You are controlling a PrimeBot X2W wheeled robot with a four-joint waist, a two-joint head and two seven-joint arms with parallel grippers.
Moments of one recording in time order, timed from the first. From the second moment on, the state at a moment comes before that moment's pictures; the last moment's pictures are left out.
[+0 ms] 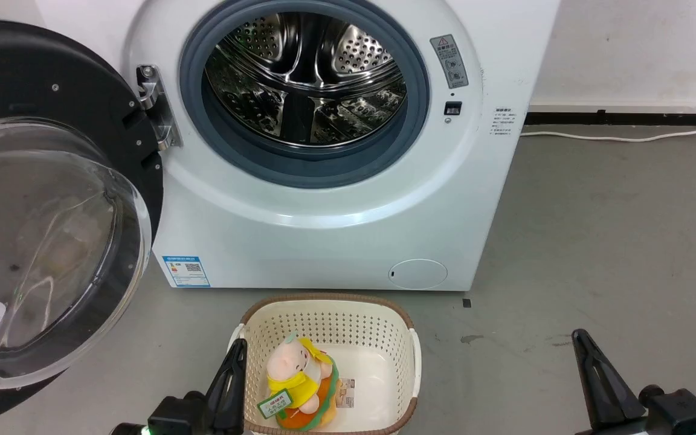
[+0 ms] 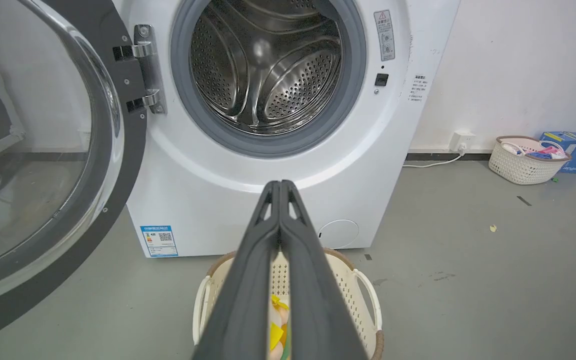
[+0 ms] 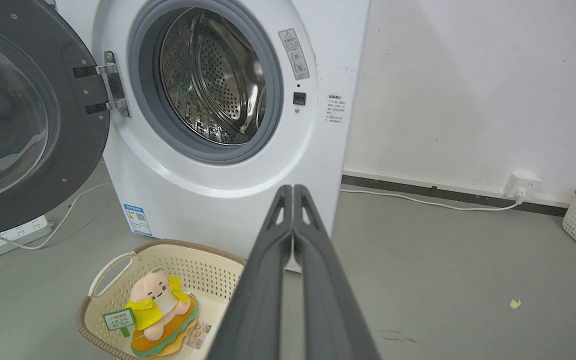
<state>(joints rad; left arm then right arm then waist) 0.08 0.06 -0.14 0.09 -0.12 -0.01 -0.25 0.12 -0.06 -0.04 0.01 0.01 0.13 -0.26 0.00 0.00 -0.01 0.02</state>
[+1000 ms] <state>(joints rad) 0.08 0.06 -0.11 0.07 -0.10 -0.01 -0.19 0.11 -0.06 -0.03 0.01 0.01 0.13 -0.19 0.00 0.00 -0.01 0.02</state>
